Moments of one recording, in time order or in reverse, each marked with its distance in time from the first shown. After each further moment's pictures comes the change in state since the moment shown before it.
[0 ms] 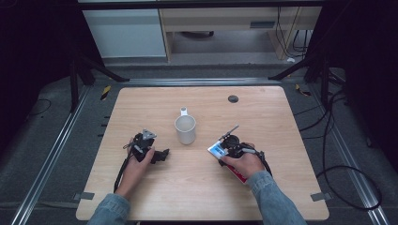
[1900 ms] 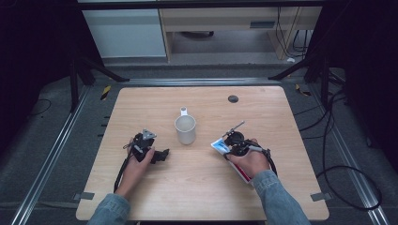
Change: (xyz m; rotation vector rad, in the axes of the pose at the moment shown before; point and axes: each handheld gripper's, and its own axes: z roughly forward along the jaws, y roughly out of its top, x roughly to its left) left arm 0.000 0.000 0.000 -0.002 0.000 -0.003; right arm -0.009 0.000 -0.026 -0.032 0.060 -0.006
